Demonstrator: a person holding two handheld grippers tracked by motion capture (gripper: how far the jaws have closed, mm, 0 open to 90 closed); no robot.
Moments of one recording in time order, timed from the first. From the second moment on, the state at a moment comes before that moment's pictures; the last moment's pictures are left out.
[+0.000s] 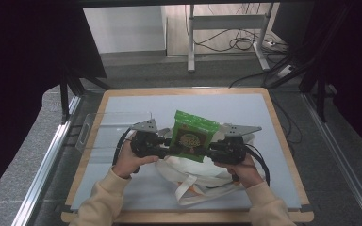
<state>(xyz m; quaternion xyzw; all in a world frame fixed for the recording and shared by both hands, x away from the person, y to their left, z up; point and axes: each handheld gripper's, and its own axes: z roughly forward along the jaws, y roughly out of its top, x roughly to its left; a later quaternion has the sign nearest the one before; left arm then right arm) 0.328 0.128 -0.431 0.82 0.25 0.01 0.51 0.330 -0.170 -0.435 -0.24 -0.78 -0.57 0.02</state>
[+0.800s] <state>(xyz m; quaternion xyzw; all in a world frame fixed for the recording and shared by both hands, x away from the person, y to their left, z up) 0.321 0.137 -0.428 0.83 0.27 0.06 0.49 0.335 -0.182 -0.428 -0.24 -0.83 -0.49 -0.06</state>
